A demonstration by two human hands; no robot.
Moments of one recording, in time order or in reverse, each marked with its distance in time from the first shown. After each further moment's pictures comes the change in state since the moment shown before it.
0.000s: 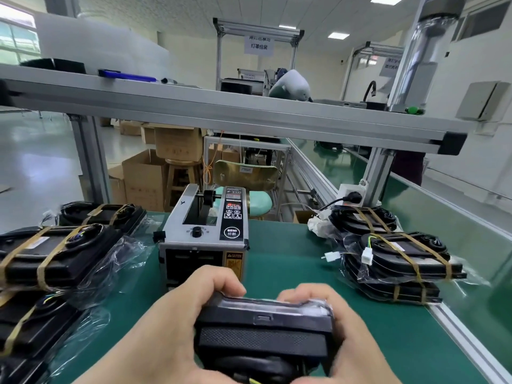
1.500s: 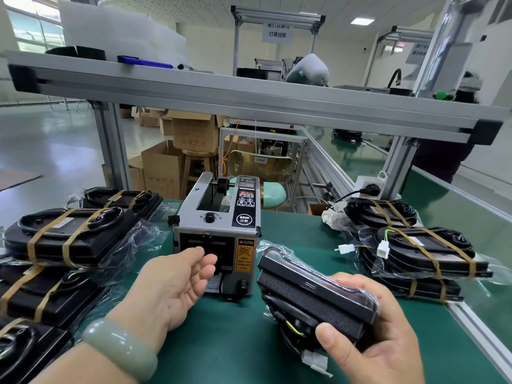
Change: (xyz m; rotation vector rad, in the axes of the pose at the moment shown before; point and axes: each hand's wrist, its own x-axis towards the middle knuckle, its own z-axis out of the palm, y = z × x) left_hand 0.036 -0.030 -0.024 -0.863 0.622 -0.098; right_hand -0.014 0.026 -0.006 -0.258 0.512 -0.170
